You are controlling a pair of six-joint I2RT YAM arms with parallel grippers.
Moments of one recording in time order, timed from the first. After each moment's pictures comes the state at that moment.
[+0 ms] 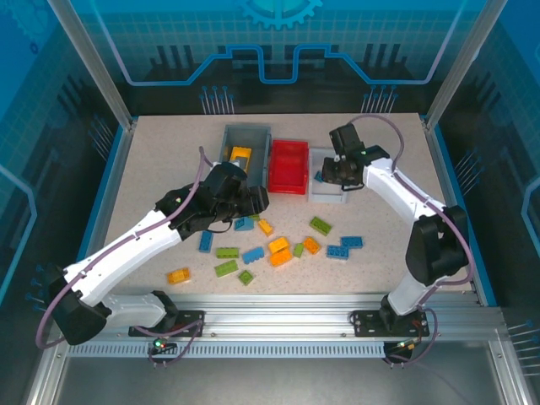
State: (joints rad) left arm -0.73 1.23 1.19 -0.75 -0.13 -0.85; right arm 0.35 1.65 1.35 -0.75 0.06 0.47
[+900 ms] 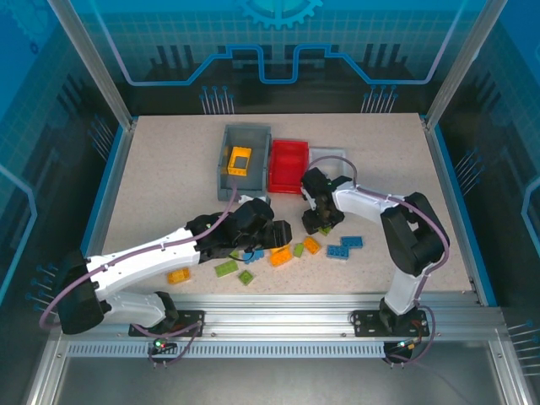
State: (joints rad) left arm -0.96 1.27 0.99 -0.56 -0.09 -1.03; right arm 0.54 1.80 1.14 -0.76 0.09 0.14
